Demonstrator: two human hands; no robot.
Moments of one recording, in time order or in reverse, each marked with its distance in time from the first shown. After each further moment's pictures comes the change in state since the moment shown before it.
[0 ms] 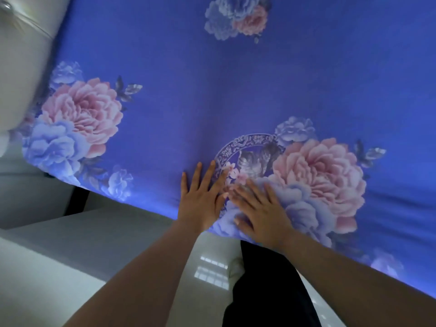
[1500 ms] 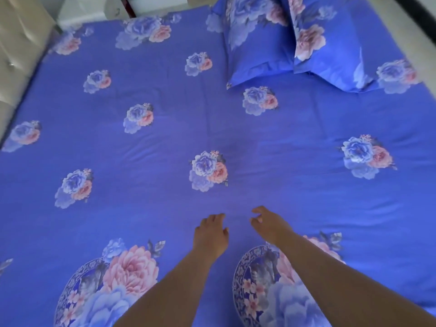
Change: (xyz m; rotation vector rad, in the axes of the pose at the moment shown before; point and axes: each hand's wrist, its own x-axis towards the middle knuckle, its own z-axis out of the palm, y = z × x) left_hand 0.135 0.598 -0.255 -0.167 -0.292 0.110; right_hand -0.363 0.425 -0.323 0.763 -0.003 0.970
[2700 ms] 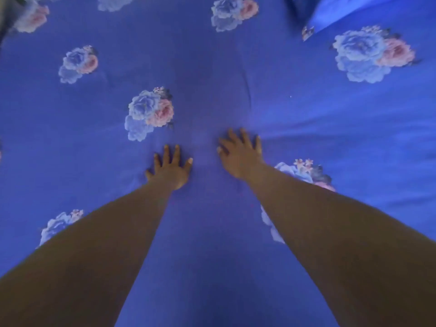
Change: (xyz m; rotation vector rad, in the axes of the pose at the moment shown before) left_hand 0.410 -0.314 -0.132 0.137 0.076 -0.277; right_hand 0.420 -0.273 0.092 -0.264 0.337 -0.280
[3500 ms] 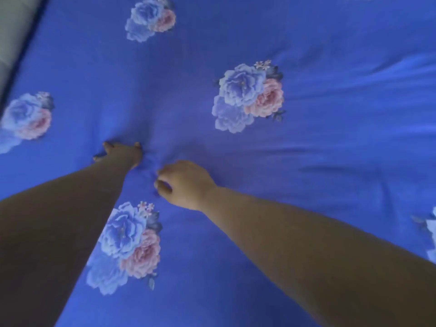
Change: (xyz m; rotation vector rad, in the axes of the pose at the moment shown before) left_hand 0.156 -0.329 -0.049 -0.222 0.149 -0.487; right_hand 0.061 -0.310 0.153 0.045 -0.039 -0.792
